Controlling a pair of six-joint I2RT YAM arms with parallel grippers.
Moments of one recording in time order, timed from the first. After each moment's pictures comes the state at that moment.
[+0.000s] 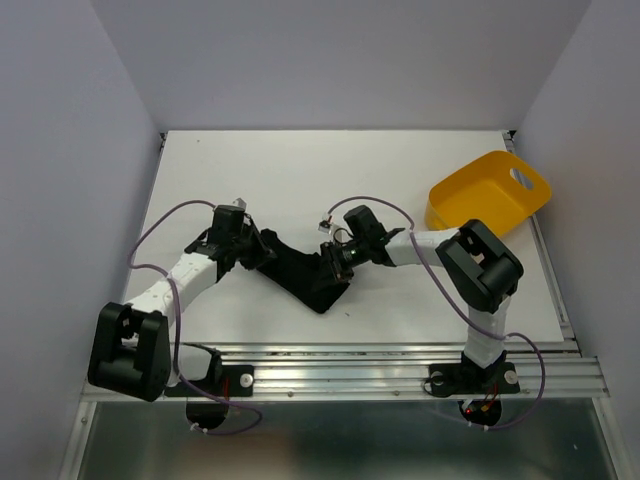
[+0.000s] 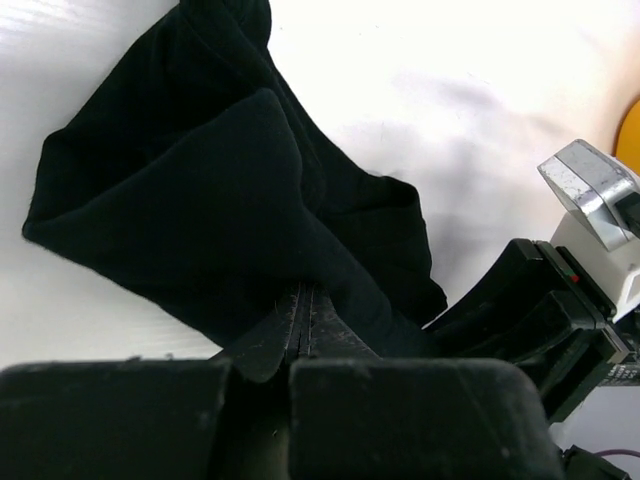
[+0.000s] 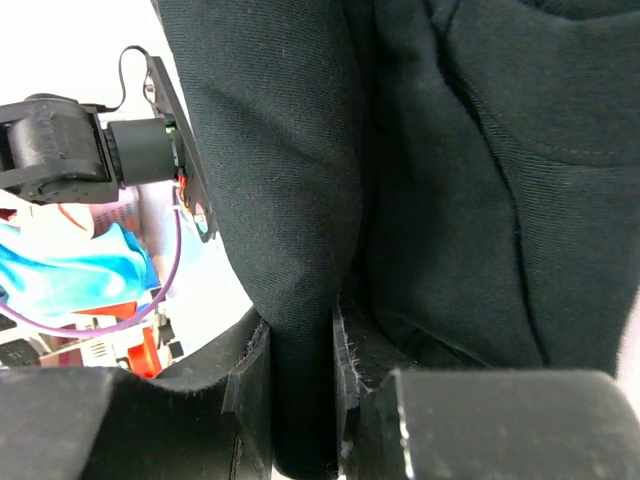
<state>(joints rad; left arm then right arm) -0.28 1.24 0.68 -0.28 0.20 -0.77 0.69 1.91 1.03 0.04 -0.88 0.55</state>
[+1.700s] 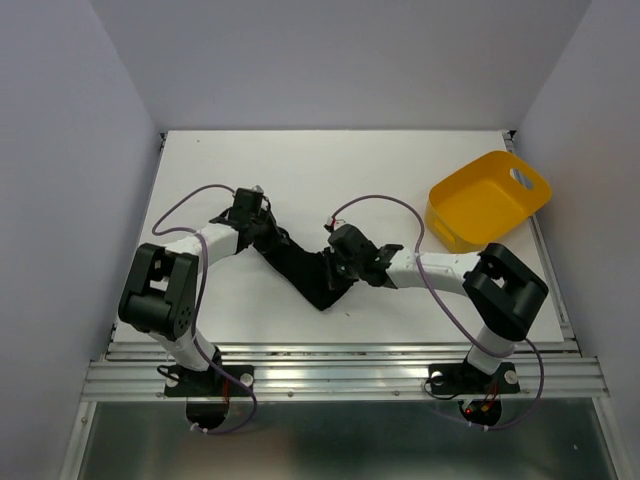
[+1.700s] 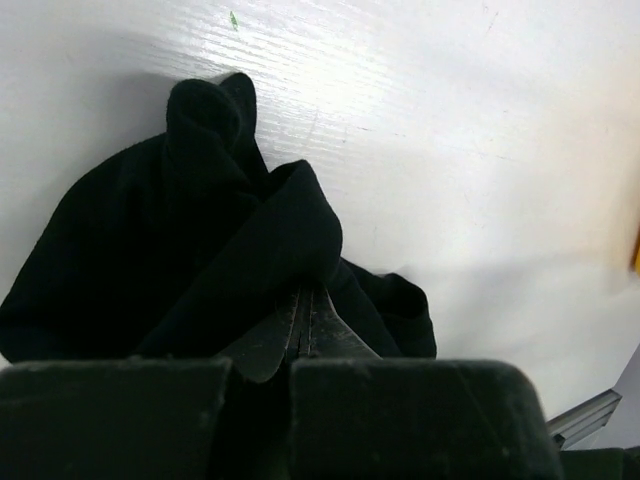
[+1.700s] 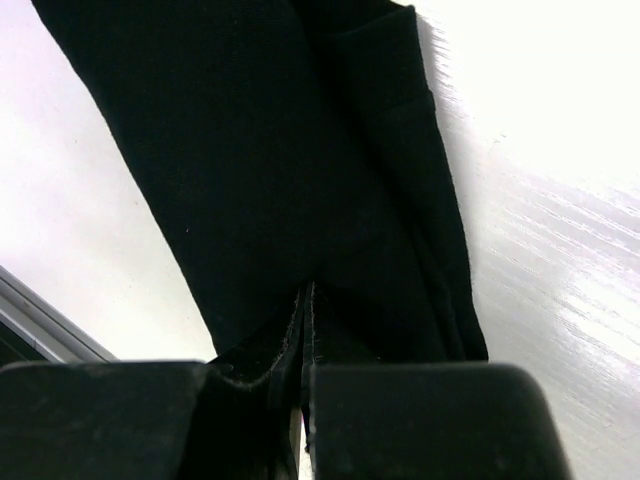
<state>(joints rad) -0.30 1.60 0.87 -0.16 0.21 -0.74 0.90 1.72 0.98 -0.12 -0.01 0.61</state>
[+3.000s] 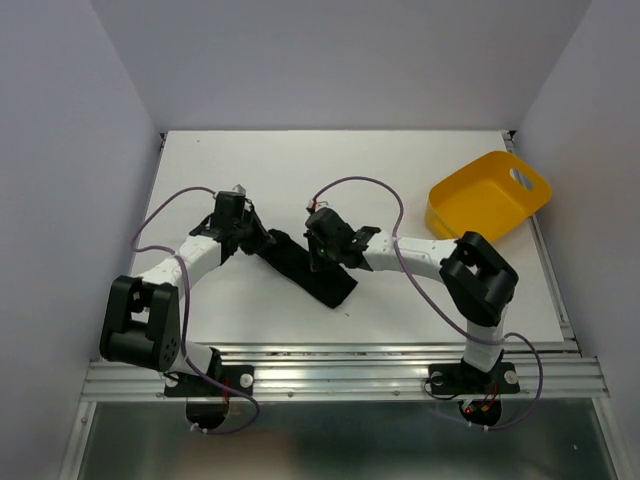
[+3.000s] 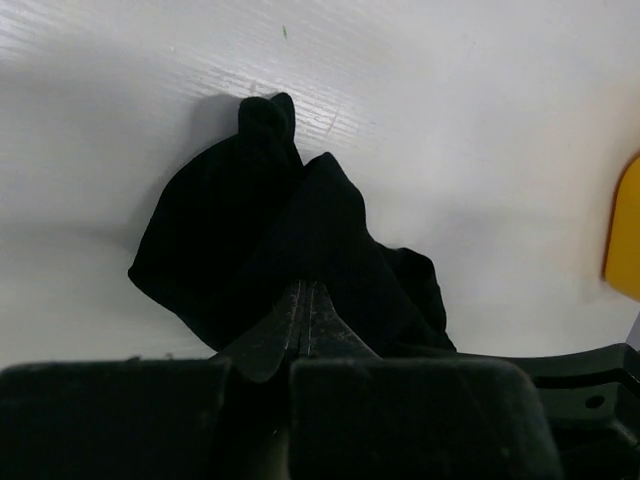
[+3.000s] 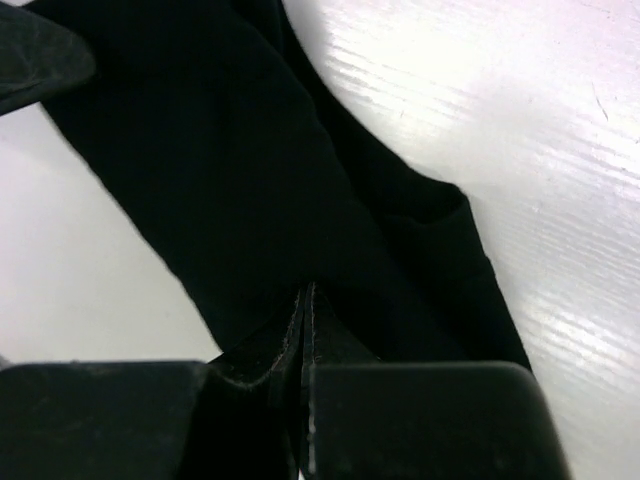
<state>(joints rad) -0.25 1.41 0.79 -0.21 0.18 -0.74 0.90 1.86 1.25 -0.22 0.09 0.59</state>
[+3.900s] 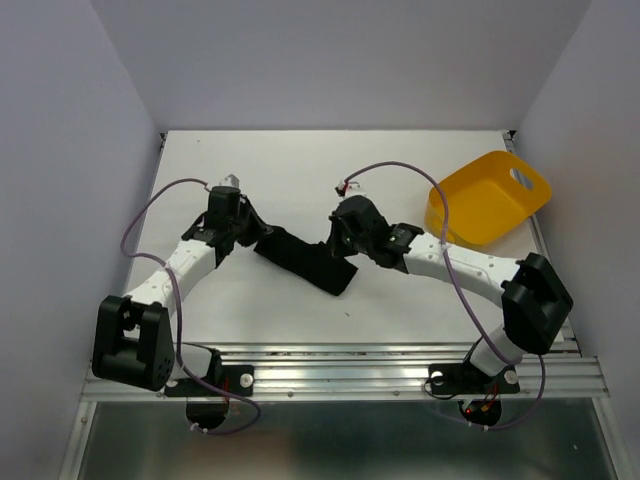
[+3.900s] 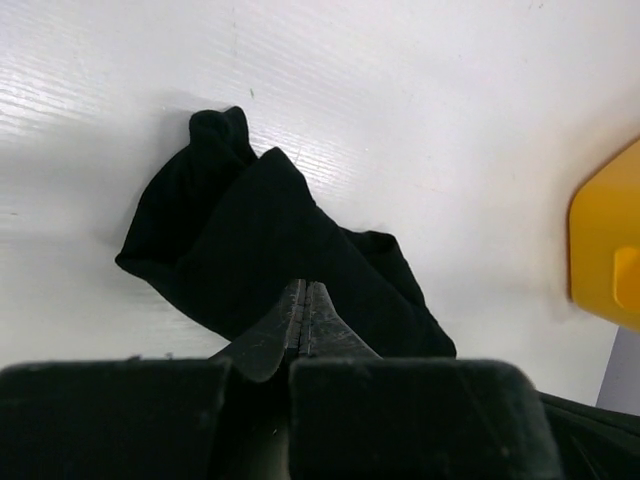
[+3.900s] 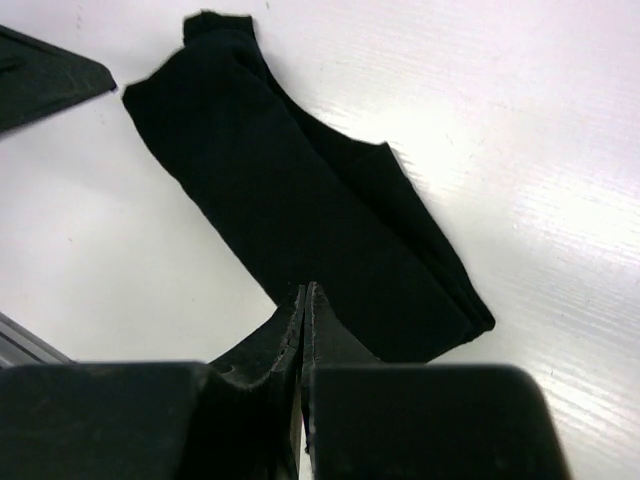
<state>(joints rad) -0.25 1.32 0.81 -0.20 0.13 -0.74 0.86 1.58 1.15 -0.23 0.19 0.57</state>
